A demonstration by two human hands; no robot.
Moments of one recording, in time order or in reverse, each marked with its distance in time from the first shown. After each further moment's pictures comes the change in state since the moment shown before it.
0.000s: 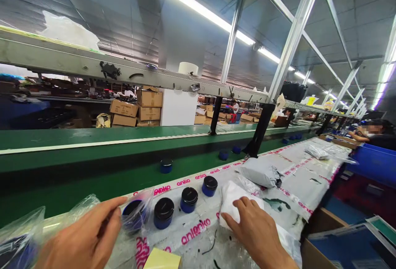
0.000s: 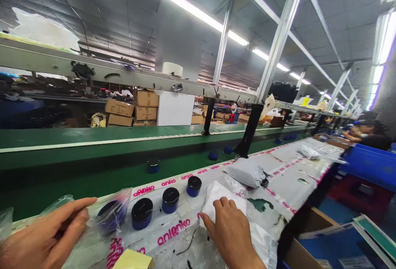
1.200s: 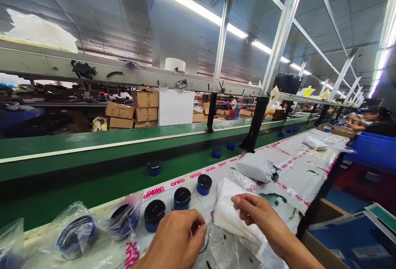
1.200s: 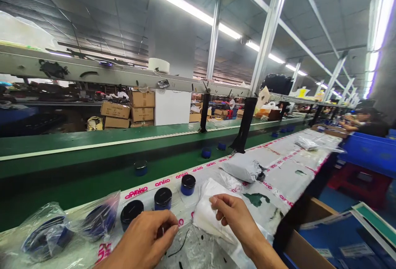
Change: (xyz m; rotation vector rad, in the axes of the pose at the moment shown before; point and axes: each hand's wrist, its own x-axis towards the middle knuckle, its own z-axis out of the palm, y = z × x) left_hand -0.001 0.152 0.073 -0.388 -0.678 0.302; right_hand 0.015 0.047 -0.015 1.304 -0.324 0.608
